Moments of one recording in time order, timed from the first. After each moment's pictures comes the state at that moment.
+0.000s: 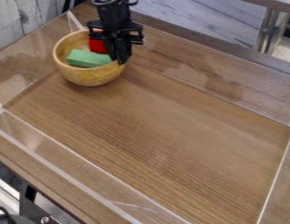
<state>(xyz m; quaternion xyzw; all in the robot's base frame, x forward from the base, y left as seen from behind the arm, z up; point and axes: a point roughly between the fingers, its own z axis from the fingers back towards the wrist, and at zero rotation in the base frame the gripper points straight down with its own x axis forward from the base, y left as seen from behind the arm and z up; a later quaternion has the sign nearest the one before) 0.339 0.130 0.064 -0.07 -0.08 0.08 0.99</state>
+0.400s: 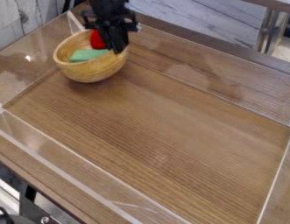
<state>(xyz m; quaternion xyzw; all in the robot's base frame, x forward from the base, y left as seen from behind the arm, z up) 0.336 0.128 0.096 -0.09 -0.12 0.05 0.99</state>
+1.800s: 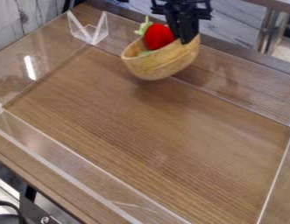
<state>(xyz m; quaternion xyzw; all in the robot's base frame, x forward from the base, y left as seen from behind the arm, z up) 0.370 -0.001 0.127 -0.12 -0.13 -0.08 0.98</state>
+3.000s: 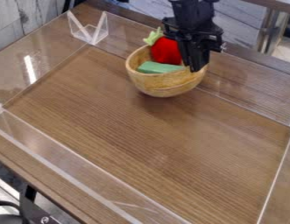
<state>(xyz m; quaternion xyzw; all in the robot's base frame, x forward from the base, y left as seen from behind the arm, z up) 0.354 -0.025 0.099 -0.12 -0.12 -0.13 0.98</state>
